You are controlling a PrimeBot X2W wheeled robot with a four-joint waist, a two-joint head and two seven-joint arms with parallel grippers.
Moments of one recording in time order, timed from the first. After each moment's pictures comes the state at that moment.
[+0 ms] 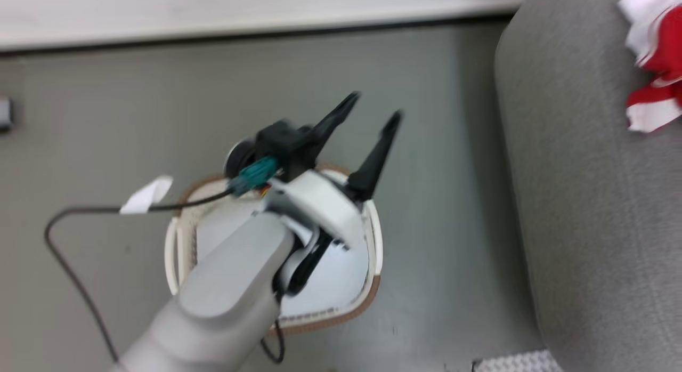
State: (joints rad) left arm -0.86 0.16 -0.78 0.37 -0.61 0.05 -0.21; right arm -0.89 -0.32 -0.35 0.74 -0.07 0.13 -0.26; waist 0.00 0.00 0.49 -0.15
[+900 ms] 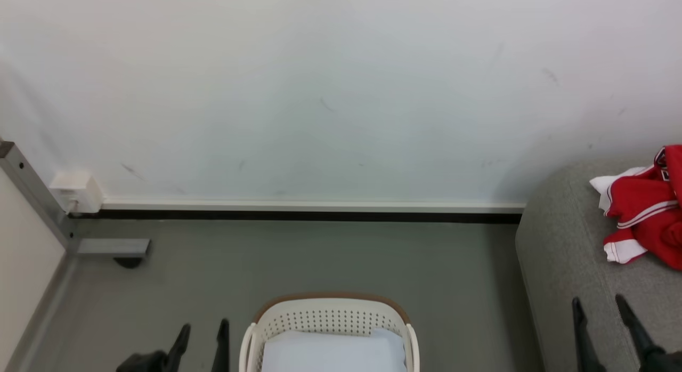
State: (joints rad) left arm -0.06 0.23 -0.33 0.31 -0.51 0.15 -0.26; right arm -0.01 -0.10 -0.06 0.24 0.11 0.13 -0.26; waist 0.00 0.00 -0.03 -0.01
